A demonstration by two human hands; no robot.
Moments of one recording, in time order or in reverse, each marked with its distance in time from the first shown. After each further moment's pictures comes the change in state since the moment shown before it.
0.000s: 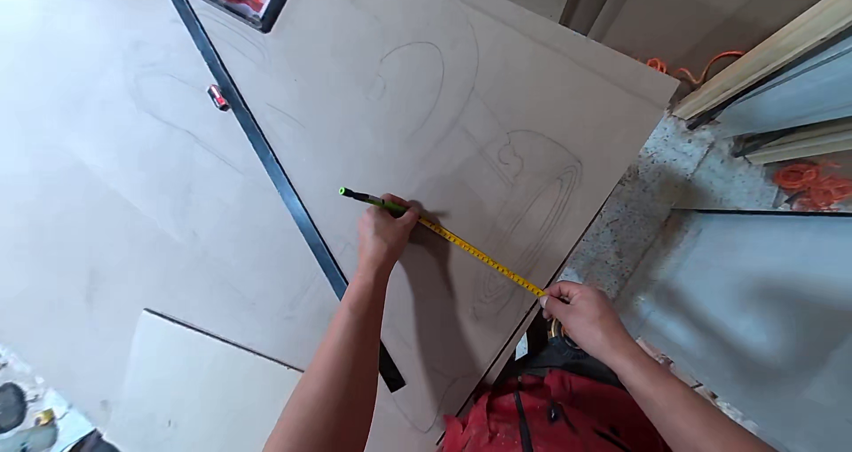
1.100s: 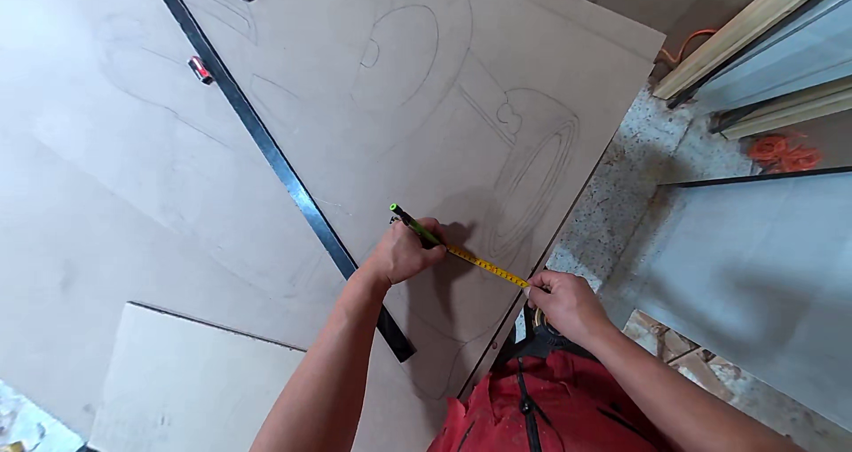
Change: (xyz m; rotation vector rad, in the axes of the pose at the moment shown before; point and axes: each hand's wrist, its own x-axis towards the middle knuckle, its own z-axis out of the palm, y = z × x) left_hand -0.055 -0.048 -0.005 -0.004 -0.609 0.449; right_hand -0.032 0.007 0.063 -0.081 0.036 0.016
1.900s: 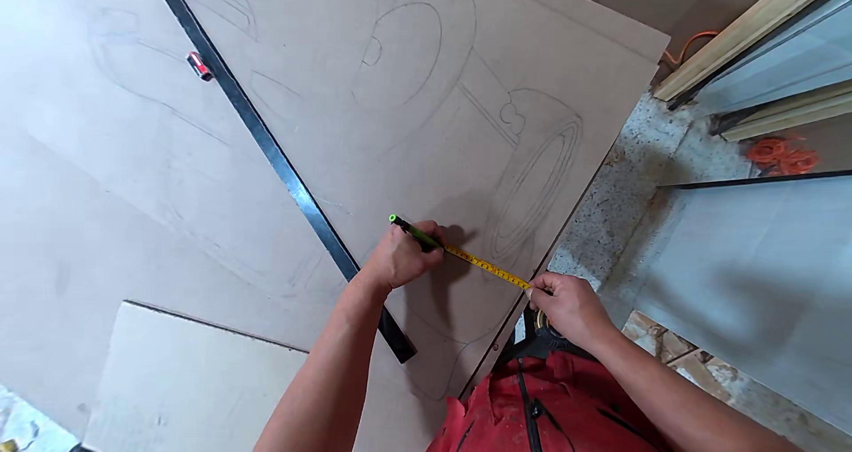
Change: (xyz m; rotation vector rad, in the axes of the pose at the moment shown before) left_hand -0.005 -0.007 0.002 0.064 0.052 0.016; right_hand -0.001 0.000 0.001 0.006 0.010 -0.021
